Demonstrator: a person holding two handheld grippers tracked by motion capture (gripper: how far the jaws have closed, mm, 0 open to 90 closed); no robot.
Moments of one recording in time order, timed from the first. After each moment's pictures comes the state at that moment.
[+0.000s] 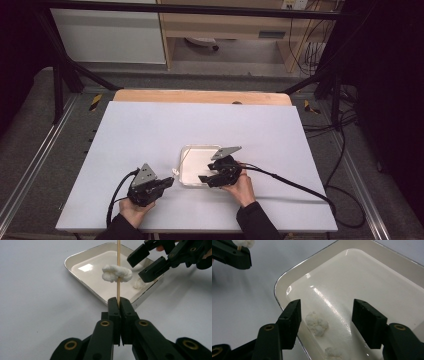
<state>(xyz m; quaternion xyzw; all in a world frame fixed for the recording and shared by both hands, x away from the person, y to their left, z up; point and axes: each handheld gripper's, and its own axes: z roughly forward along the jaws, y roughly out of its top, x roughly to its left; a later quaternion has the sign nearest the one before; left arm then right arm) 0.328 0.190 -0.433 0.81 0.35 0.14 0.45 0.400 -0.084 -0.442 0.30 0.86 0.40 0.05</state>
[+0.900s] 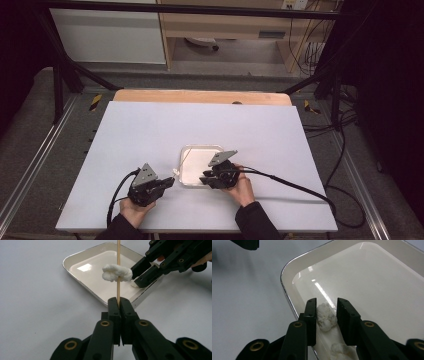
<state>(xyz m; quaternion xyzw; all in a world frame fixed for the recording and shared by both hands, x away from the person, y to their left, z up) 0.328 0.189 -0.433 0.81 0.34 0.14 0.45 0.396 -0.082 -0.449 0.25 0.89 0.39 0.05</state>
